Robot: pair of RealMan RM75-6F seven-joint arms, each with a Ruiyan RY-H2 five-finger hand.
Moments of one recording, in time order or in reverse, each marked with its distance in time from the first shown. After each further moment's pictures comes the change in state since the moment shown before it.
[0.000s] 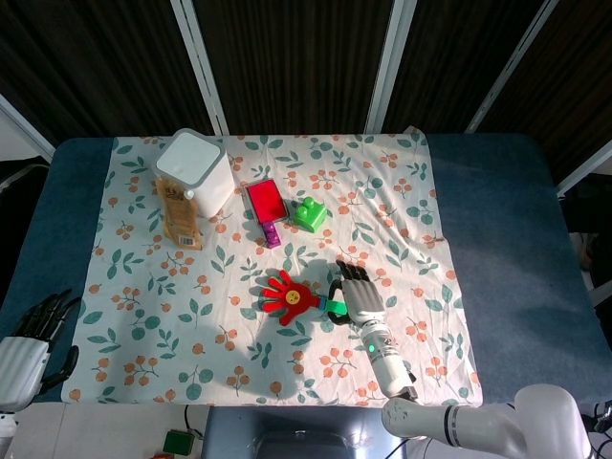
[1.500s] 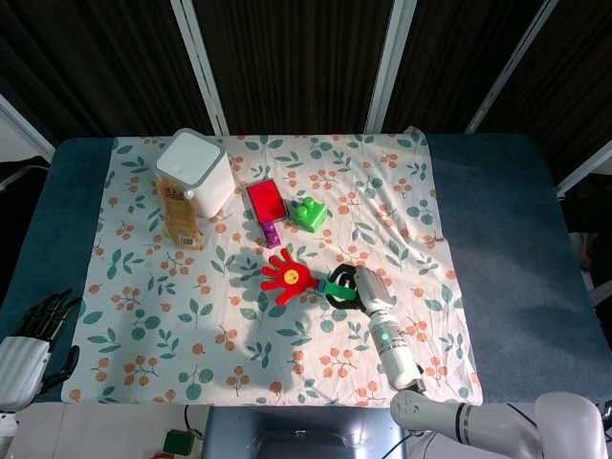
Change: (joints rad) left arm -0.002 0.000 -0.001 0.000 -0.002 -0.004 0.000; right arm -0.072 0.047 0.105 -0.038 -0.079 -0.072 0.419
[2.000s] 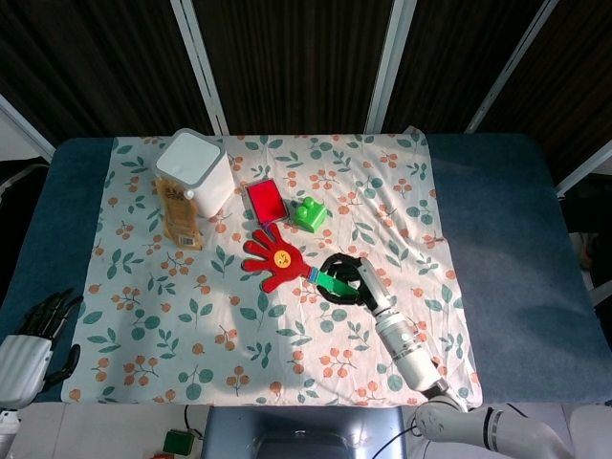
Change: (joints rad) left arm -0.007 -0.006 -0.005 -0.005 -0.018 -0.024 0.026; right arm -0.097 0.116 -0.012 -0.026 -0.574 0.009 0.903
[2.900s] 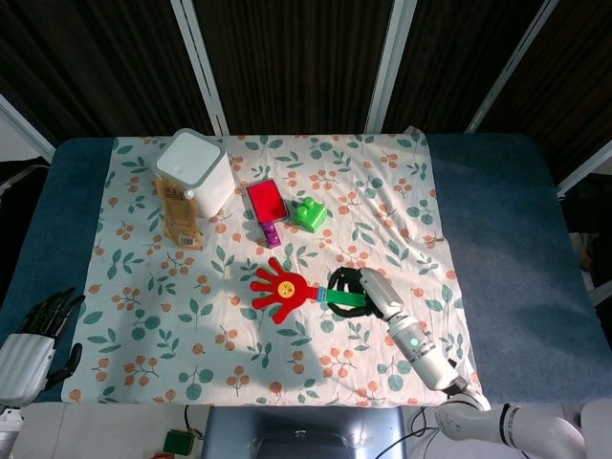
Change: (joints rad) left arm -0.004 -0.004 -0.002 -0.005 -0.009 -0.010 0.017; right arm 0.028 0.083 -0.098 0.031 -0.031 -0.021 -0.241
